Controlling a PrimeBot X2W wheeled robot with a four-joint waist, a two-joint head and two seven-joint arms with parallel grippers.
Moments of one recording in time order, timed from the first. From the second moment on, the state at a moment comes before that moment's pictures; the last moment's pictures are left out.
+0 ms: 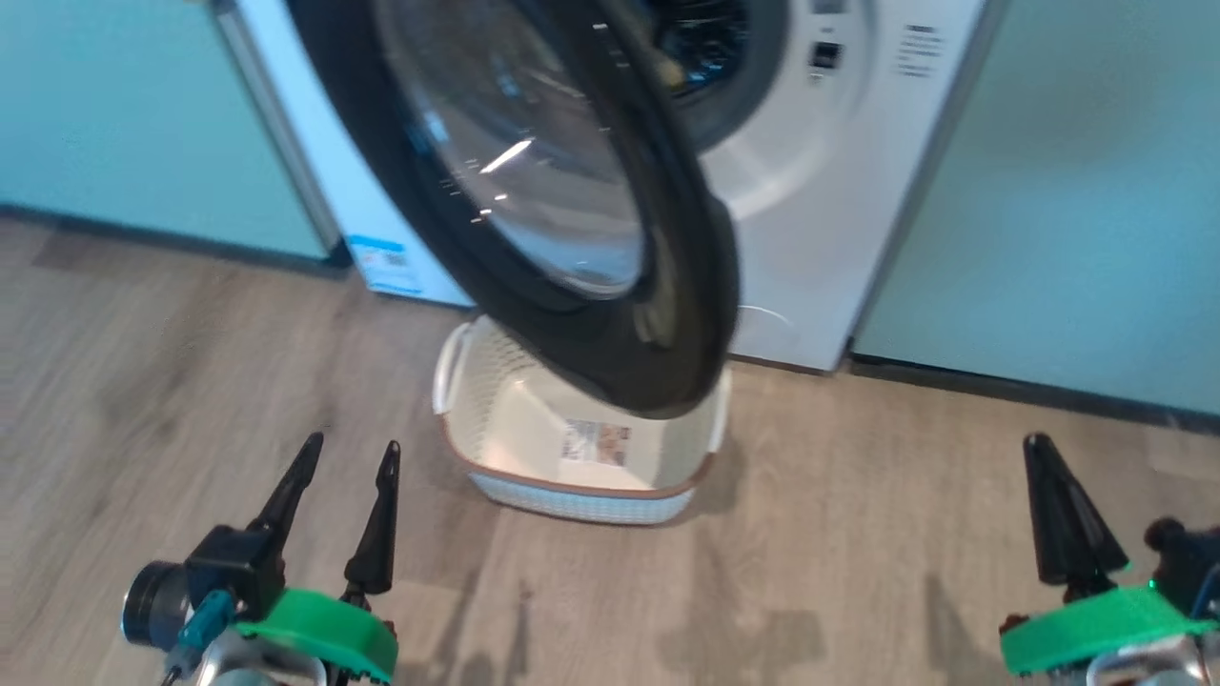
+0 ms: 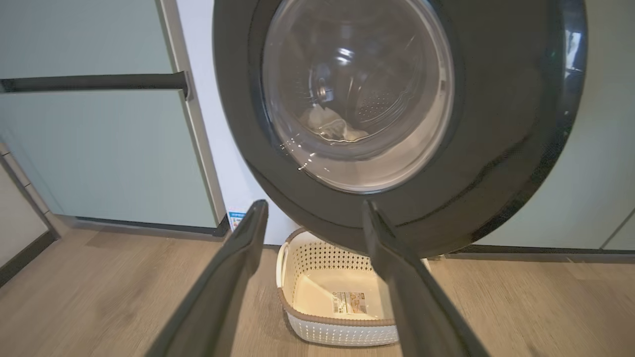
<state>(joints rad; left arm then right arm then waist) 0.07 0.26 -0.14 -0.02 -0.27 0.09 -0.26 0.00 -0.04 0.00 0.15 0.15 0.13 -0.25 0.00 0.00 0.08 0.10</state>
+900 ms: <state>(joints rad) 0.06 0.20 -0.11 0.01 -0.23 0.05 -0.26 -0.41 -0.10 -0.02 0.10 0.11 0.13 -0.24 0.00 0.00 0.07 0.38</state>
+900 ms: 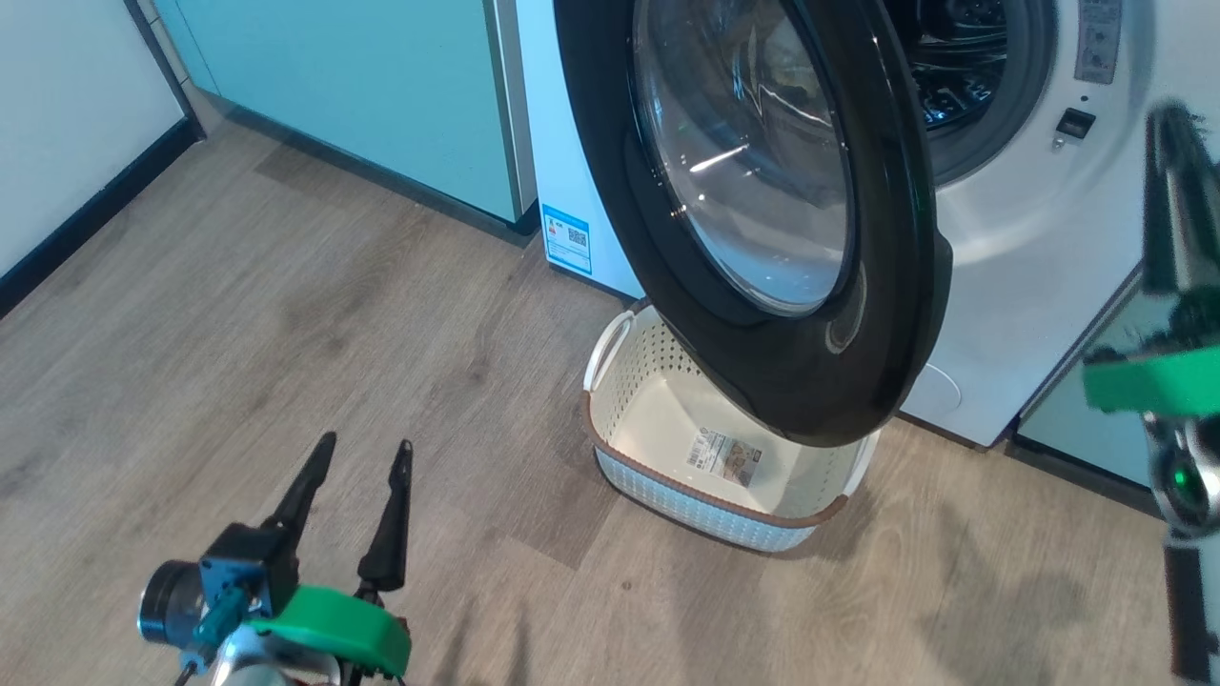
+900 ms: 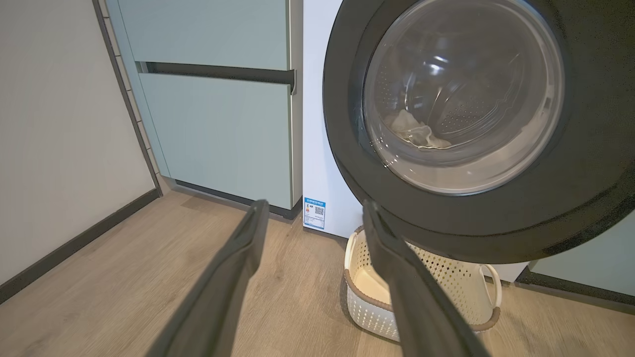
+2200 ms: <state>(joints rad) 0.02 0.13 -0.06 0.00 -0.17 0.01 -0.26 -0.38 -0.10 0.38 0.14 0.23 0.13 -0.09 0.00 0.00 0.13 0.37</state>
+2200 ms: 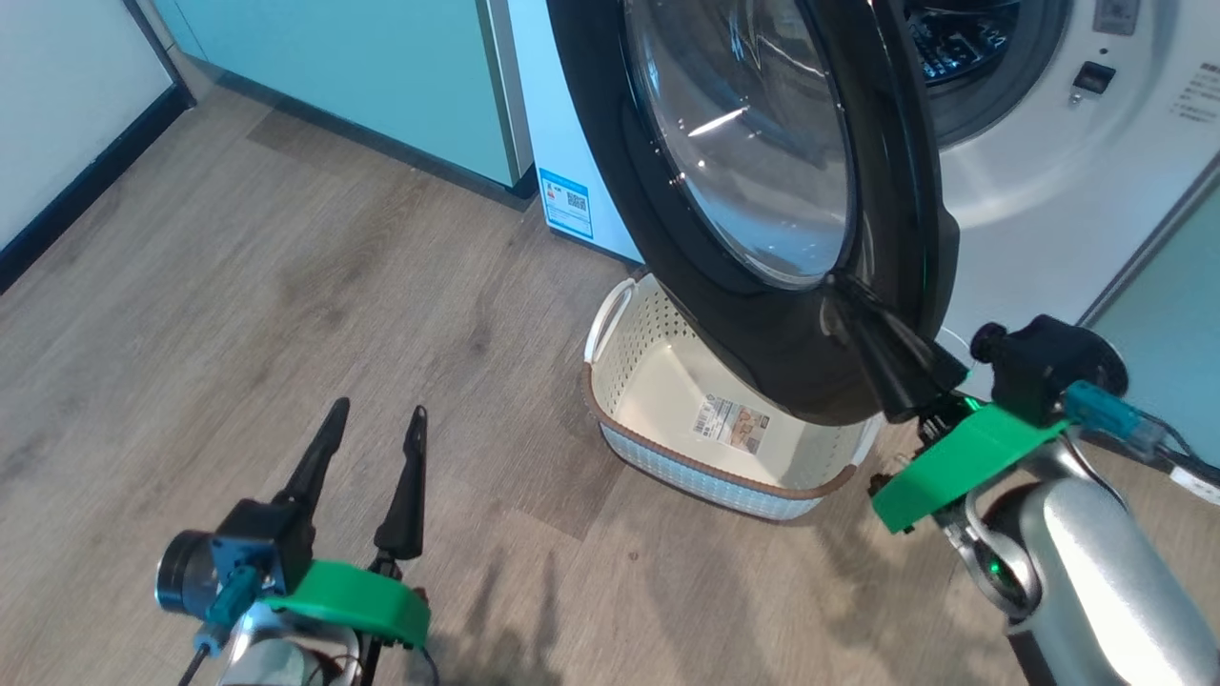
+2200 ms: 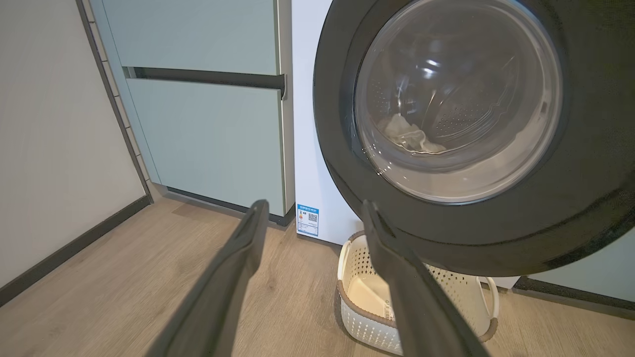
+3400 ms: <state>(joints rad) 0.01 0.08 -0.01 -0.02 -0.13 -0.05 -0.26 -0.40 -0.11 0.18 0.21 0.17 0.13 -0.10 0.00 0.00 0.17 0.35</state>
